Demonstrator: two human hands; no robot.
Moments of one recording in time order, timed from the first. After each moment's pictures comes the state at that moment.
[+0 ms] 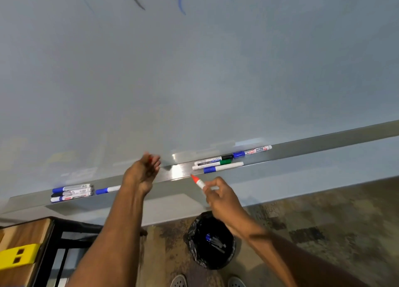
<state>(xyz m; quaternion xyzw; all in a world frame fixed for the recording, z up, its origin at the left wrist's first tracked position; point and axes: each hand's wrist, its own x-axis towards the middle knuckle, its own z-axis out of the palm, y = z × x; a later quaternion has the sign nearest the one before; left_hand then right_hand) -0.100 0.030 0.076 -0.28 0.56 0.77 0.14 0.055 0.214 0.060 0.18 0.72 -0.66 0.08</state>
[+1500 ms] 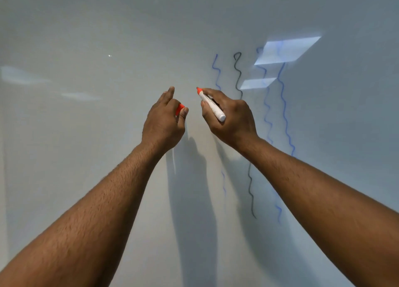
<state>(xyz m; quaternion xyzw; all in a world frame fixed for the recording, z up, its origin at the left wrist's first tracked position) -0.141 -0.046 0.581 0.19 0.80 0.21 -0.53 -0.111 0.123 0.574 -0.26 0.70 -0.22 -0.63</state>
